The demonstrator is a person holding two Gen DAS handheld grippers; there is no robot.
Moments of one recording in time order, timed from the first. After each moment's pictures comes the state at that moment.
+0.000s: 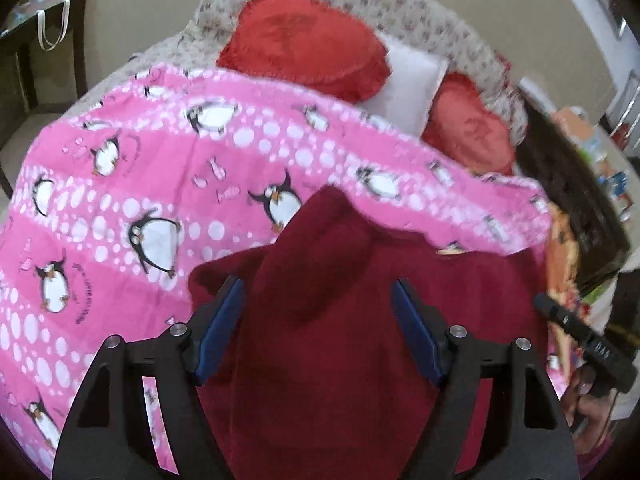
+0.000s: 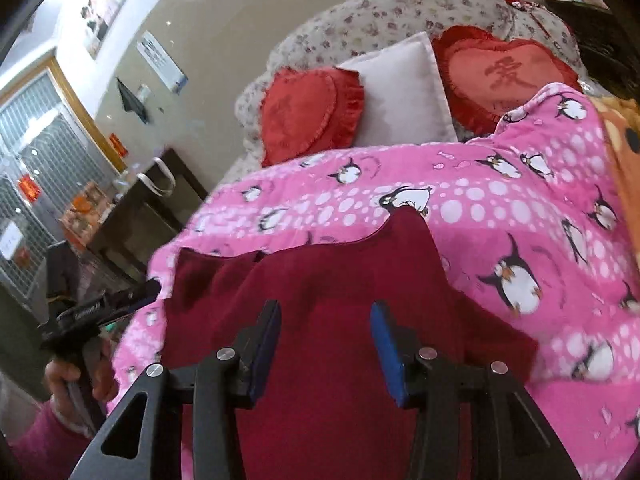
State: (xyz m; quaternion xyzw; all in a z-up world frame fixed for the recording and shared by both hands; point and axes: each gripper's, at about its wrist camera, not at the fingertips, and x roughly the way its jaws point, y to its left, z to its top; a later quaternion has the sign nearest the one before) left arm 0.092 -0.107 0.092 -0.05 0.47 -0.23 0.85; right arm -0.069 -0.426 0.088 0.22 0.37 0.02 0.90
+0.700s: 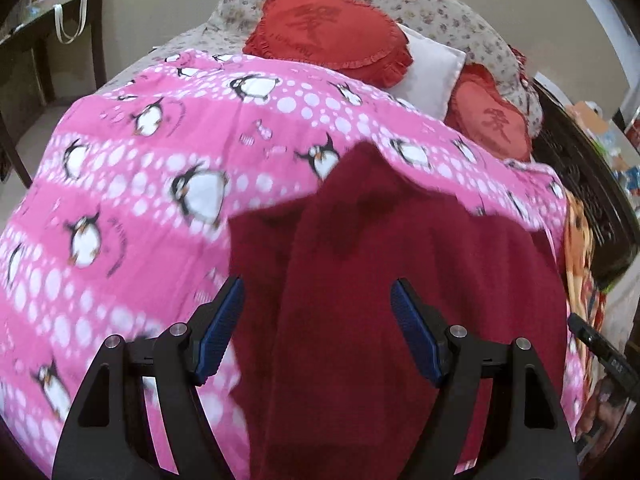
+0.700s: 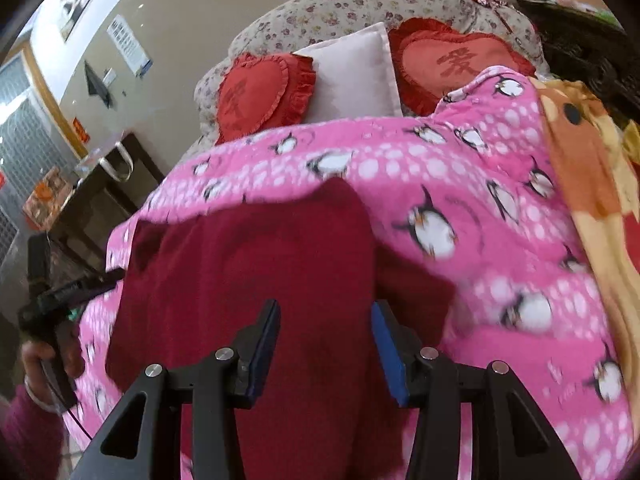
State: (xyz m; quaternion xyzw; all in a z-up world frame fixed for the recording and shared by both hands) left arm 0.047 -0.070 0.087 -0.04 0.47 -0.21 0.85; right arm -0.142 -0.434 0.079 0.18 0.39 -0.02 0.90
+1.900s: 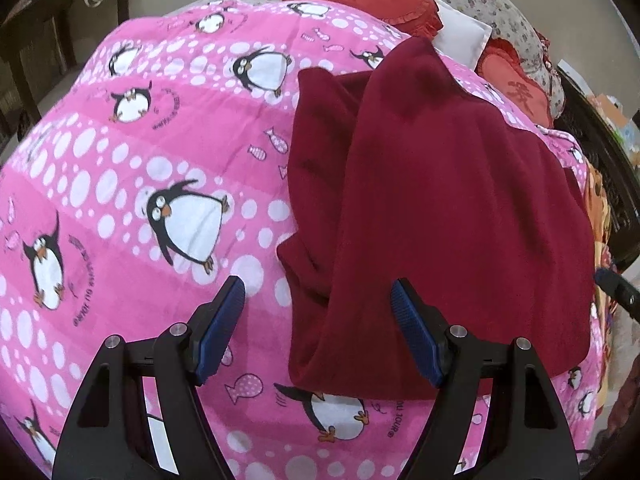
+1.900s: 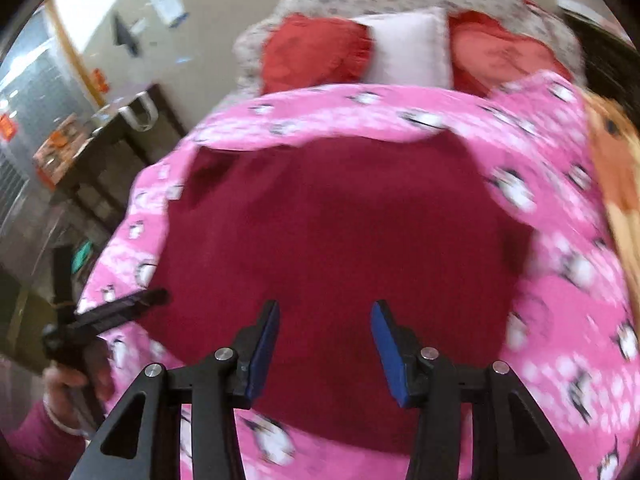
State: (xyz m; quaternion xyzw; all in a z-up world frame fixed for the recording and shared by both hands) left arm -0.008 -0.038 0.031 -0.05 0.52 -0.17 0.84; right arm -0.115 -0.323 0.095 0.14 0.44 0.05 0.88
